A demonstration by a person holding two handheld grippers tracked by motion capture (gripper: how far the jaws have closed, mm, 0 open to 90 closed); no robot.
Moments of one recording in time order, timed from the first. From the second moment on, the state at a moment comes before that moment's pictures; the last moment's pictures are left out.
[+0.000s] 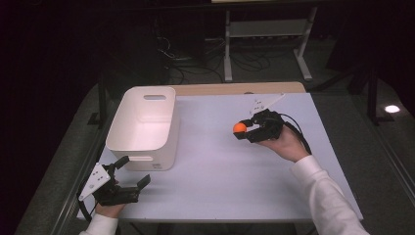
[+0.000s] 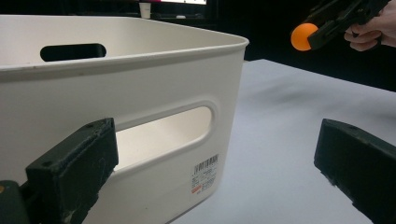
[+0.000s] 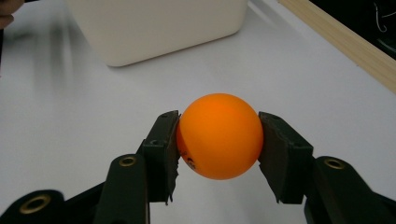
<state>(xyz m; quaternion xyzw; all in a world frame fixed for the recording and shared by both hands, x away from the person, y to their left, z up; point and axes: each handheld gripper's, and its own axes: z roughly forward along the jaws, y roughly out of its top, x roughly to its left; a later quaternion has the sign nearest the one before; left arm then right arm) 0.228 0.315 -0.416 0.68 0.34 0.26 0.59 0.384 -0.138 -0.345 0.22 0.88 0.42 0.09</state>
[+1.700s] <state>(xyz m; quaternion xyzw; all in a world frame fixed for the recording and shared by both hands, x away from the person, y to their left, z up) 0.228 0.316 -0.416 0.69 0.34 0.26 0.59 0.376 -0.100 -0.307 0.16 0.87 0.46 0.08</state>
